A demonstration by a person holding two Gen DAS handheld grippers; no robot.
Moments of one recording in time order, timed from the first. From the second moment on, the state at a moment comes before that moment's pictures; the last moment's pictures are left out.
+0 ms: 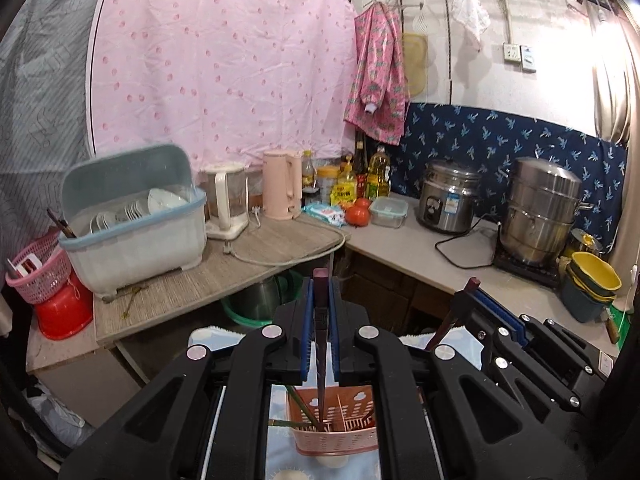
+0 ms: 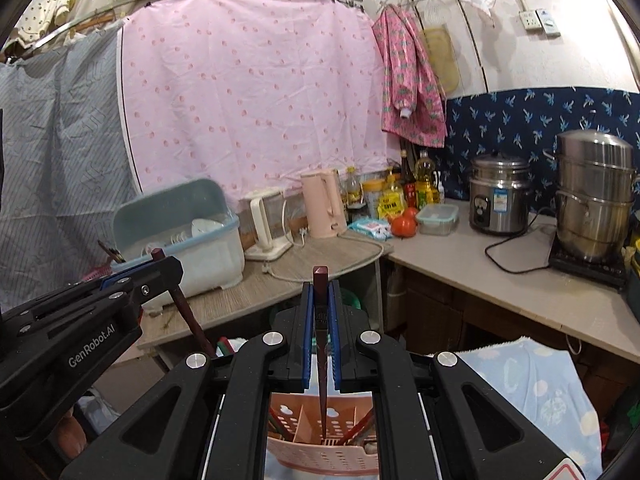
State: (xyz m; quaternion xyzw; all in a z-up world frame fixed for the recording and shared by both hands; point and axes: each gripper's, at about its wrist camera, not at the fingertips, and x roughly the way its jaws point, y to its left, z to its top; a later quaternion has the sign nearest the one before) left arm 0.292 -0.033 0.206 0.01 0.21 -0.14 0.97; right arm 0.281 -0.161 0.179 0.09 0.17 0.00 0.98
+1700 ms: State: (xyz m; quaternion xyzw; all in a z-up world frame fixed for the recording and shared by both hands) left arm 0.155 -0.041 0.118 0.02 0.30 -0.13 0.95; right arm 0.123 -0.156 0.115 0.09 0.28 -0.05 0.96
